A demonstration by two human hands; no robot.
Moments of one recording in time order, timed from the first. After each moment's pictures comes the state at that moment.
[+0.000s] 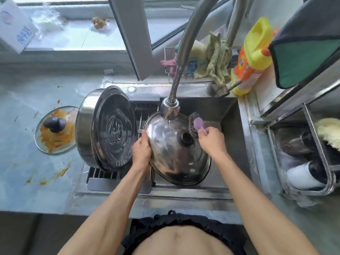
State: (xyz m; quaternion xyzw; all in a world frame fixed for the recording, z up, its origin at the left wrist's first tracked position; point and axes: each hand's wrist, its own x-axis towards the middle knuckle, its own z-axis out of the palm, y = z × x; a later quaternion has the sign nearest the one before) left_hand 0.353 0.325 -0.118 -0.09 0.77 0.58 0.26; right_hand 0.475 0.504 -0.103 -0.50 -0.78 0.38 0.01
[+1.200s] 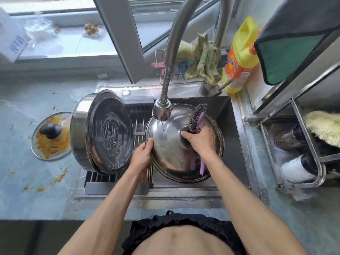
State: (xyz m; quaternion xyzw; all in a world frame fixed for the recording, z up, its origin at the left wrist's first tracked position) left_hand 0.364 0.317 -0.128 -0.04 0.69 0.60 0.39; right_hand 0.472 0.486 -0.084 -0.53 -0.68 0.49 0.09
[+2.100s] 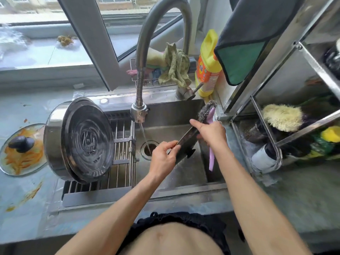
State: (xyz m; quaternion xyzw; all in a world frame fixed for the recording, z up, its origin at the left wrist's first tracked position) left_hand 0.450 0.385 -0.098 0.30 0.79 0.46 0.26; right_hand 0.532 0.541 -0.043 -0.64 -0.62 0.46 0.10
